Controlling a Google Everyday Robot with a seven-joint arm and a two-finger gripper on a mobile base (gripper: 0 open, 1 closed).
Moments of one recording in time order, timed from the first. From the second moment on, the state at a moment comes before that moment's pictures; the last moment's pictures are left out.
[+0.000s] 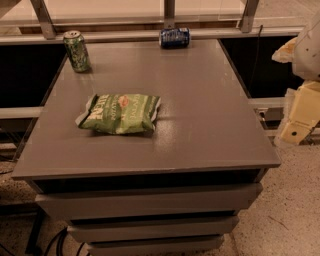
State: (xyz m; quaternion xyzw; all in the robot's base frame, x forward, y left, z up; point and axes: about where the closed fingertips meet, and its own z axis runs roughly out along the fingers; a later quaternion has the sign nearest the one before) arm 0.438 -0.214 0.986 -0.60 0.78 -0.05 0.17
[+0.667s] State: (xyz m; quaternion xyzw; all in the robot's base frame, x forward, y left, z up) arm 0.463 -0.178 0.979 -0.63 0.76 -0.04 0.16
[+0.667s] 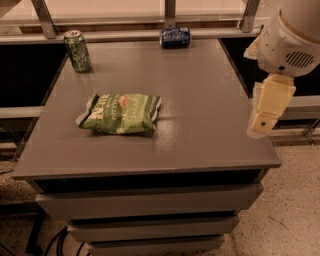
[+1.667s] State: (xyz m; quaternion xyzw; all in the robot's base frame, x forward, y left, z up) arm 0.507 -0.070 0.966 -0.64 0.76 -0.04 0.12
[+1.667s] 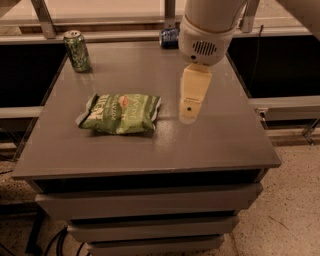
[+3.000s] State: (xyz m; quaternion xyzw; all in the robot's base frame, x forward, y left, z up) arm 0.536 0.040 0.934 -0.59 0.80 -0.02 0.12
